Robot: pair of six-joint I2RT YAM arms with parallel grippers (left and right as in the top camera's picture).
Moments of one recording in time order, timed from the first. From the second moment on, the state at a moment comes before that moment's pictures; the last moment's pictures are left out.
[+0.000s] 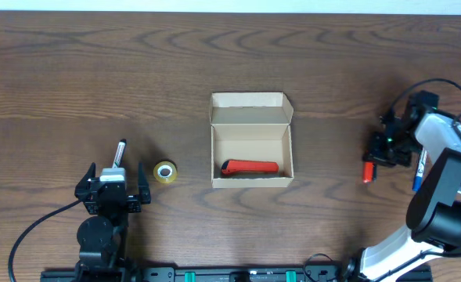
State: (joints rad) left arm -0.07 0.01 0.09 -0.27 -0.13 0.09; right arm -0.34 1.83 1.12 -0.84 -0.13 -0.08
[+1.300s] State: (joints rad) left arm -0.07 0.01 0.09 -0.27 -0.13 0.09; right arm 0.50 1.92 1.42 -1.07 -0.15 -1.00
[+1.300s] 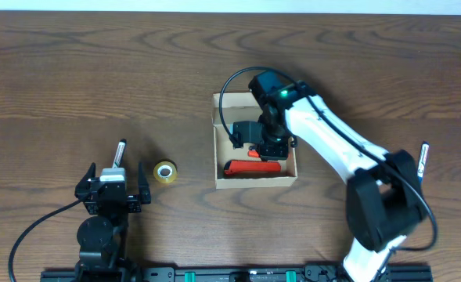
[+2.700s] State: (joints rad) left arm -0.07 0.01 0.09 -0.27 -0.13 0.09; right arm -0.05 1.44 1.72 -1.23 0.10 -0.06
